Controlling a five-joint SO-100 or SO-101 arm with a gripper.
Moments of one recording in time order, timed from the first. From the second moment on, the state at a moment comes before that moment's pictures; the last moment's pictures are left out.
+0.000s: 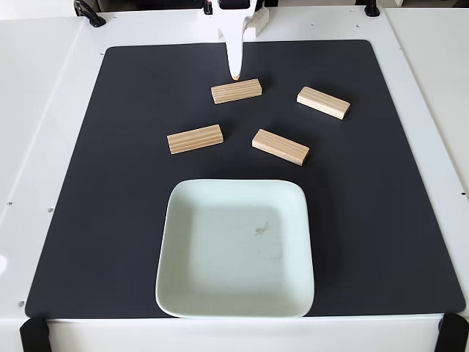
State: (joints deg) arm -11.0 192.7 181.3 44.2 2.0
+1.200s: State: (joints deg) arm -35.8 124.7 86.7 90.3 -17.6
